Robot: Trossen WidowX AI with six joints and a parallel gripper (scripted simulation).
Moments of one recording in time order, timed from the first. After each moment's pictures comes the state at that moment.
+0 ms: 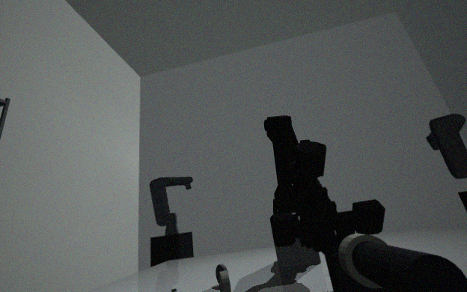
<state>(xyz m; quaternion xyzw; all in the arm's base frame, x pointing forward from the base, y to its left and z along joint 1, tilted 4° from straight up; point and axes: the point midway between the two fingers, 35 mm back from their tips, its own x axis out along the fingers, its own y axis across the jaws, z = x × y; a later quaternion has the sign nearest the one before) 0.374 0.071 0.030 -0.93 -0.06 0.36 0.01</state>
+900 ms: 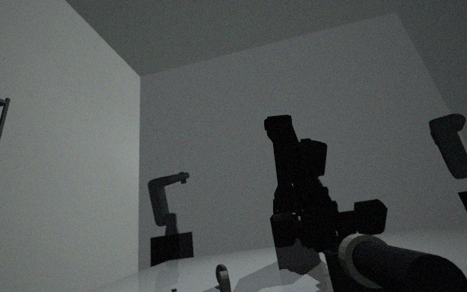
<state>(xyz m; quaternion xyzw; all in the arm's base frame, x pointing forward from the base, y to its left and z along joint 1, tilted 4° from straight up) 0.382 0.072 0.031 -0.93 -0.06 0.36 0.01</state>
